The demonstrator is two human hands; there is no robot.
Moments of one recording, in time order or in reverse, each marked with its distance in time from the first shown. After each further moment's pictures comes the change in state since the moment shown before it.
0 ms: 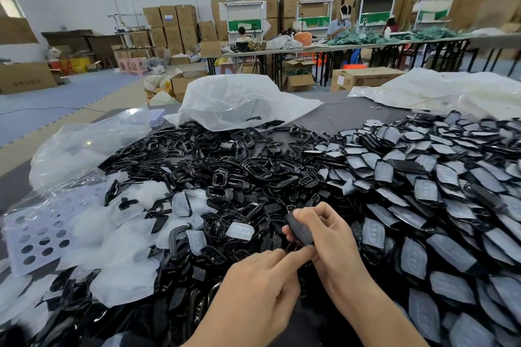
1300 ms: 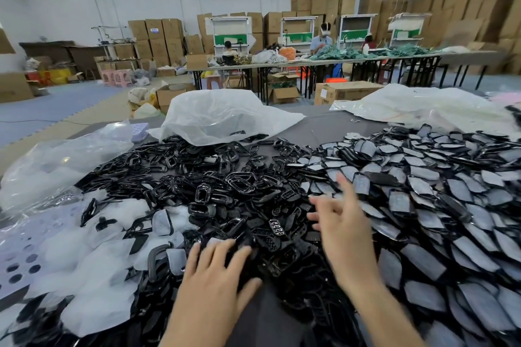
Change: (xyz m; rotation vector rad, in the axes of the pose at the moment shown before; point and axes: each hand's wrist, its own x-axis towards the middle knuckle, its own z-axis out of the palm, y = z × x) left_hand -0.001 -0.043 0.009 0.482 -0.074 -0.249; right_hand 0.010 -0.042 -0.025 -0.693 0.318 -0.414
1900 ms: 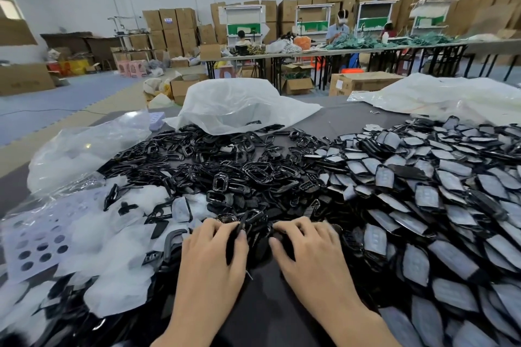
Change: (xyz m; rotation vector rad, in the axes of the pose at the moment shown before) left_hand -0.001 -0.015 -0.007 -0.371 0.194 -0.310; right_hand -0.050 0.028 0.052 -0.759 -0.232 -0.451
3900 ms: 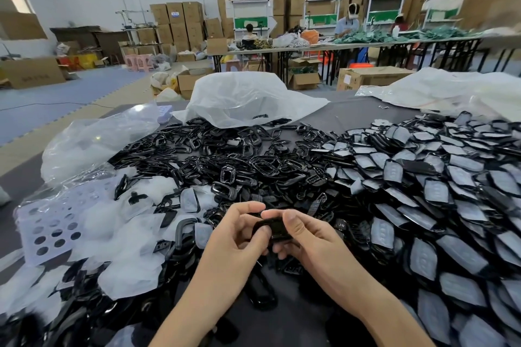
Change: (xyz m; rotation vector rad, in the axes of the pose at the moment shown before) left_hand 0.006 0.027 -0.020 -0.821 -0.287 -0.286; right_hand 0.011 -0.008 -0.024 1.509 -0.448 0.267
